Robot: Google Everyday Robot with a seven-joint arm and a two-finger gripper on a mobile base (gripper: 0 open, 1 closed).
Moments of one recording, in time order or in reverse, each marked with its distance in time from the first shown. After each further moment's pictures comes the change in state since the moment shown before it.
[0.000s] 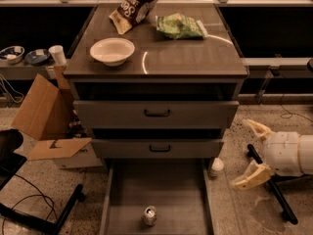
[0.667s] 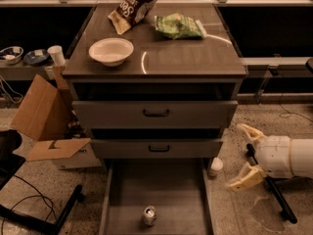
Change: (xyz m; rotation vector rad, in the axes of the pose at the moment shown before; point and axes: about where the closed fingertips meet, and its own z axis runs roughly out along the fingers) arm 0.013 0.004 0.021 -0.024 -0.033 0.034
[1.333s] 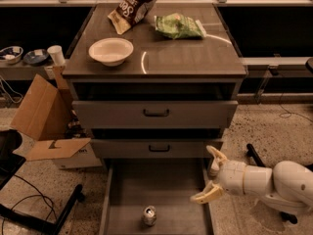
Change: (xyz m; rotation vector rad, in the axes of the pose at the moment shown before) arm 0.061 0.030 0.124 -0.022 -0.140 0.061
